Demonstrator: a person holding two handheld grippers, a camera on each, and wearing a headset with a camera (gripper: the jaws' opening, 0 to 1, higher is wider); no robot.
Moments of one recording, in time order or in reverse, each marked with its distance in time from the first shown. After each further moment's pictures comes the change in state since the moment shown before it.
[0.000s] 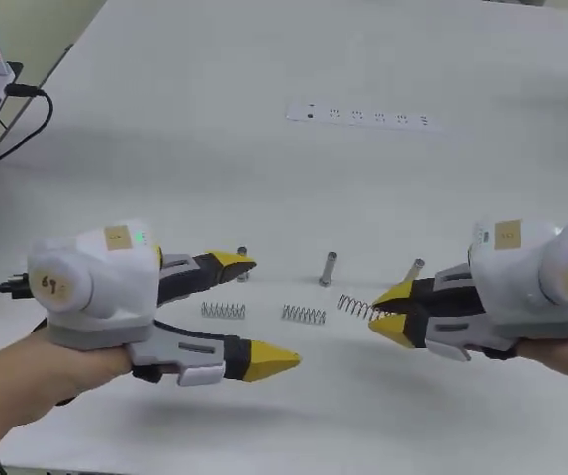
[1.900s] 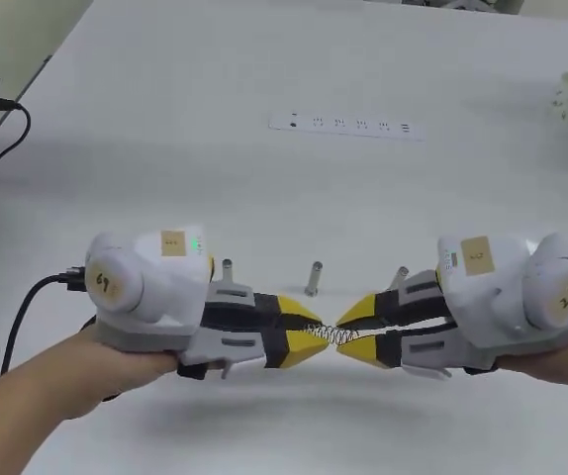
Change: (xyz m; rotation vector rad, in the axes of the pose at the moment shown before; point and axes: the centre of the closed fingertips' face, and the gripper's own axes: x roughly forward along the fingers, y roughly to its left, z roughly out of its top) left arm 0.034 -0.035 0.014 0.039 0.014 -0.192; right arm -0.003 0.027 0.024 -0.180 -0.022 0.100
